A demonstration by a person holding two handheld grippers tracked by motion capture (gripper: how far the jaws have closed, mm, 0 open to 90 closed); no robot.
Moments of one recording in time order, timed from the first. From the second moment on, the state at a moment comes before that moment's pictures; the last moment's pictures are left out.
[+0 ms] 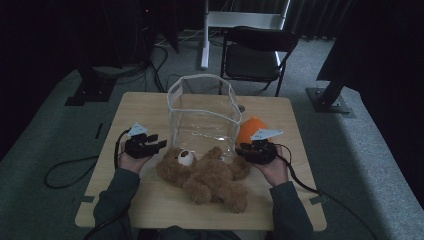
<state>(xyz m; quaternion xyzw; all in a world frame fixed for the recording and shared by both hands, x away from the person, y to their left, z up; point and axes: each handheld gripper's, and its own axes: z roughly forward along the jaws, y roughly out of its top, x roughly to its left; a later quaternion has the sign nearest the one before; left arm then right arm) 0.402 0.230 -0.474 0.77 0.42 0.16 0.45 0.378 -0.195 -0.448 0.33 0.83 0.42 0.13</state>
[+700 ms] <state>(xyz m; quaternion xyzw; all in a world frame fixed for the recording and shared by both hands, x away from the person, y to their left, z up) 0.424 0.194 -0.465 0.79 0.39 0.18 0.44 0.402 -0.179 -0.453 0.36 0.81 0.45 0.13</state>
